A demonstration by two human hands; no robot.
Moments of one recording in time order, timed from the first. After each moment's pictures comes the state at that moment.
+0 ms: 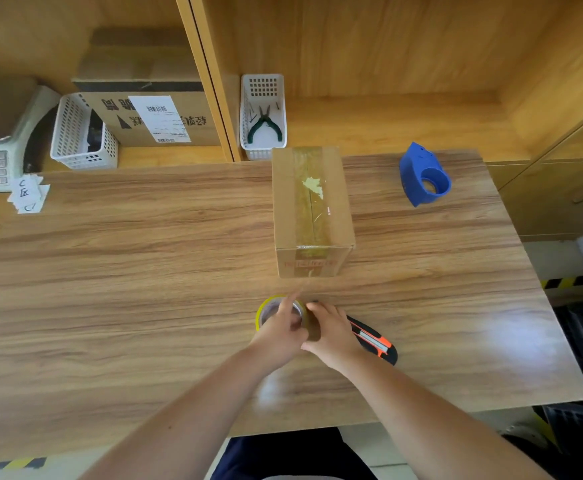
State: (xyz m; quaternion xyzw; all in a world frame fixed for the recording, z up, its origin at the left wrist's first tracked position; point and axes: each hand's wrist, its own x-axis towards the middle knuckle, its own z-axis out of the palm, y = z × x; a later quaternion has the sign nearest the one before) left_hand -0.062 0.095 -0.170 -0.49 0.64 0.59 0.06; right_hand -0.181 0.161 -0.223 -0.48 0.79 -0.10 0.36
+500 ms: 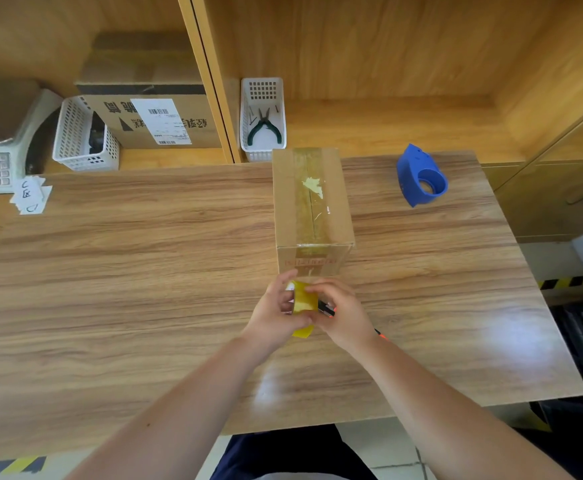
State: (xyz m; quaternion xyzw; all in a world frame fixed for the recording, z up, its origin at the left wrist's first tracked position) left_hand -0.058 0.083 -0.139 -0.49 0.54 0.68 -0.08; right_hand -0.200 0.158 -0.183 -0.47 0.73 -0.37 0.33
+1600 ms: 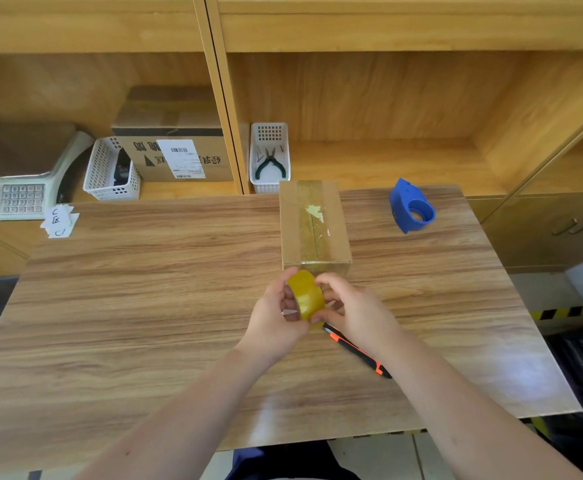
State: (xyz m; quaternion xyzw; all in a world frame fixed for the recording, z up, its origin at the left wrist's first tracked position) left_hand -0.050 0.098 -0.073 -0.45 0.61 0.62 -0.21; right_hand -0.203 0.165 -0.068 -0.57 0.72 -0.27 0.28
